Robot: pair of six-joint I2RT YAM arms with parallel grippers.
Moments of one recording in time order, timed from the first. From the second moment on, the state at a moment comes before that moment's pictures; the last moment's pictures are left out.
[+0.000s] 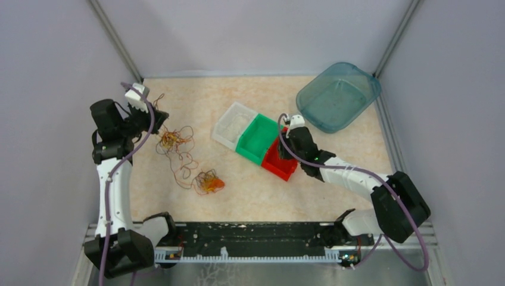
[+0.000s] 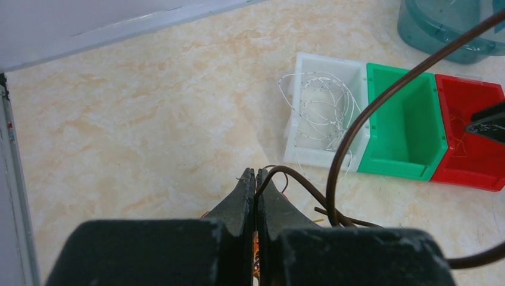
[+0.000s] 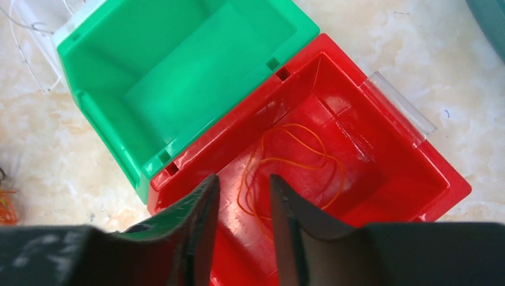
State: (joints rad) left arm 0.27 1.03 1.04 -0.36 0.71 0.18; right arm 0.64 1.31 0.66 0.08 0.18 0.31
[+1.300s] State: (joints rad) left arm 0.27 1.10 0.95 -0.34 0.45 0.26; right arm 1.10 1.78 0.93 0.27 -0.29 0.09
